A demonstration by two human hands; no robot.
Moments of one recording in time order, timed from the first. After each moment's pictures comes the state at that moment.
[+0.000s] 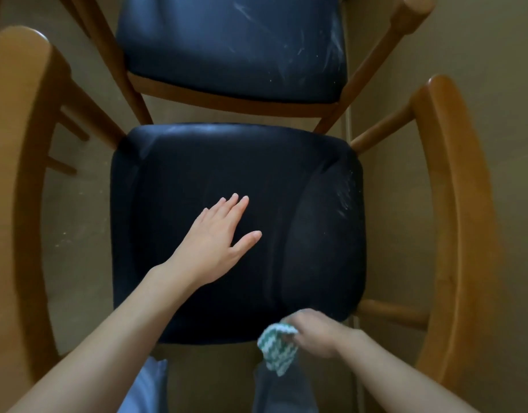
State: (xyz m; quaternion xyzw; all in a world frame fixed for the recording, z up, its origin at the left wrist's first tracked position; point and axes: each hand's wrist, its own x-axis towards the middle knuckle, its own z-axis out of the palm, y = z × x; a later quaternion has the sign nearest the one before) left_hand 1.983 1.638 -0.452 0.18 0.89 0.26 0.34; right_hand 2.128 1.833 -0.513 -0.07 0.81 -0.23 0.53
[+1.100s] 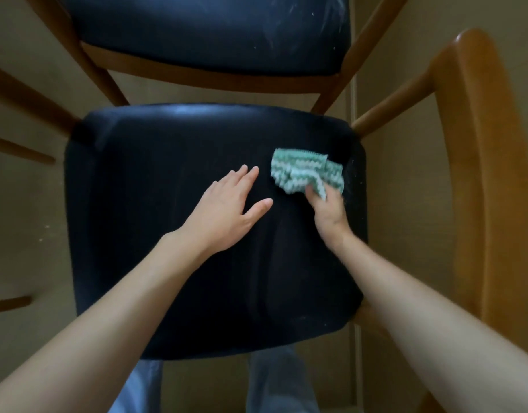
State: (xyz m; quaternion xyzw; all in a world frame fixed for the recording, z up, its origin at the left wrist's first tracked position) left_hand 1.939 1.702 -0.489 0.17 0.89 0.26 0.34; right_hand 1.983 1.894 -0.548 0.26 0.78 -0.57 0.07
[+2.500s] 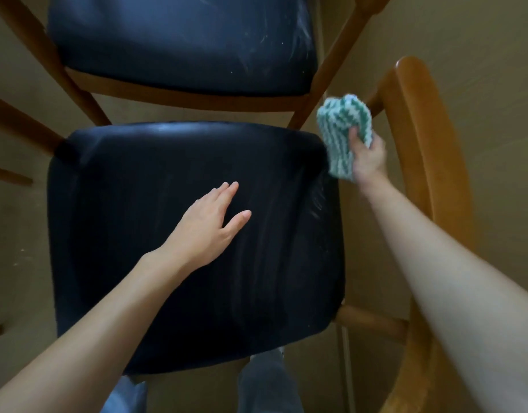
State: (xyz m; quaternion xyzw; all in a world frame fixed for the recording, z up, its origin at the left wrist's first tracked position) left_hand 1.953 1.701 -0.469 0.15 0.88 0.31 0.34; right_hand 1.928 1.967 -0.468 0.31 0.75 -0.58 -0.04
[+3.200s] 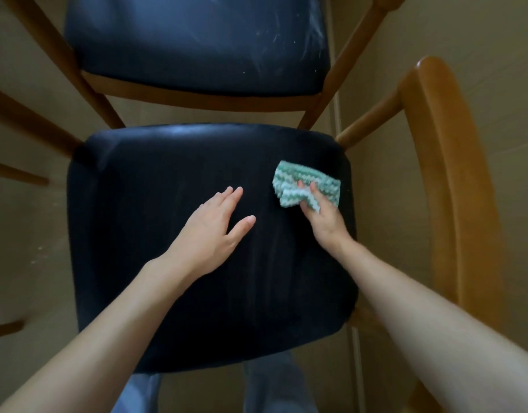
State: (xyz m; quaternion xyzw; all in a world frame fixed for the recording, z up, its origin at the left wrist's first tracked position) left_hand 1.954 1.684 -0.468 0.15 0.88 0.30 0.35; right_hand 1.991 1.904 -0.529 0.25 0.83 -0.48 0.15
